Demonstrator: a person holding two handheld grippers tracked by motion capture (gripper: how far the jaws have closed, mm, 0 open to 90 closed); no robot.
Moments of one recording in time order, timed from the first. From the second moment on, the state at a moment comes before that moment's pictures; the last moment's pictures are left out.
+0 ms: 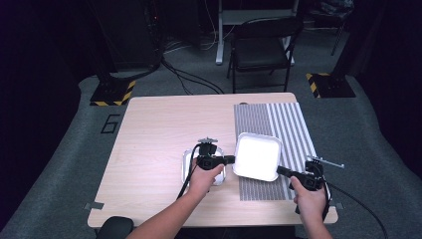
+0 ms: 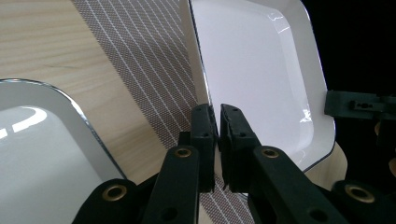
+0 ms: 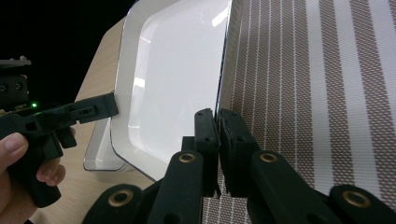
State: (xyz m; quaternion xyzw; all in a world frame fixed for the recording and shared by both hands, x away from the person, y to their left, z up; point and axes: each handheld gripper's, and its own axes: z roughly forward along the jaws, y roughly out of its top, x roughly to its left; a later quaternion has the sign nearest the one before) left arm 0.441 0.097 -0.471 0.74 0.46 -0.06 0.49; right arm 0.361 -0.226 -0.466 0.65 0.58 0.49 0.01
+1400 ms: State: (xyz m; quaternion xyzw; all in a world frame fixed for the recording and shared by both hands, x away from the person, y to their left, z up) left arm 0.462 0.054 -0.487 0.75 0.47 -0.06 0.46; right arm 0.370 -0.258 -0.477 0.68 0.57 0.47 0.03
